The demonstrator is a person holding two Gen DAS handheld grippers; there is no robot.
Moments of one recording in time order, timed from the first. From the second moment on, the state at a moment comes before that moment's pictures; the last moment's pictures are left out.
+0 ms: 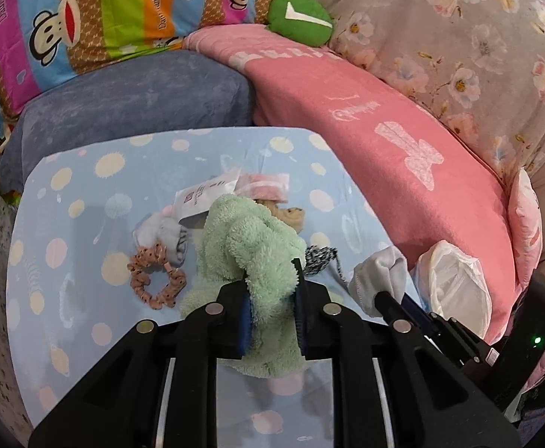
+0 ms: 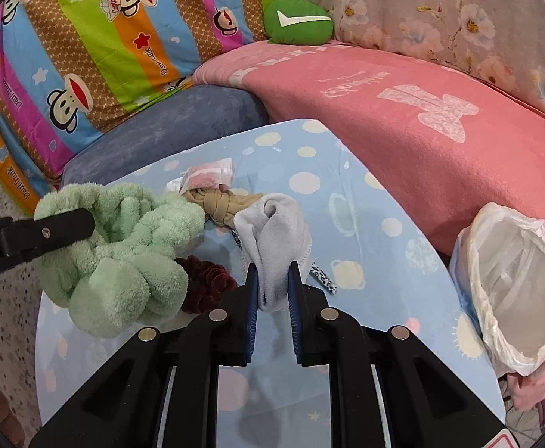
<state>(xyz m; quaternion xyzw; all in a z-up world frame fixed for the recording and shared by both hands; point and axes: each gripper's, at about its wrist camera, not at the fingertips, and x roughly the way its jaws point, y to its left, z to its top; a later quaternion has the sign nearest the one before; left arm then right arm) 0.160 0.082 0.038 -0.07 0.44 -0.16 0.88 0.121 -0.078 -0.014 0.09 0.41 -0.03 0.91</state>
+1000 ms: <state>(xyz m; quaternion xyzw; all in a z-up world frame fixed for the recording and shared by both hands) 0.103 -0.211 0.072 0.03 0.42 -0.42 0.80 -0.013 -0.315 0.011 0.18 0.35 -0.25 0.88</state>
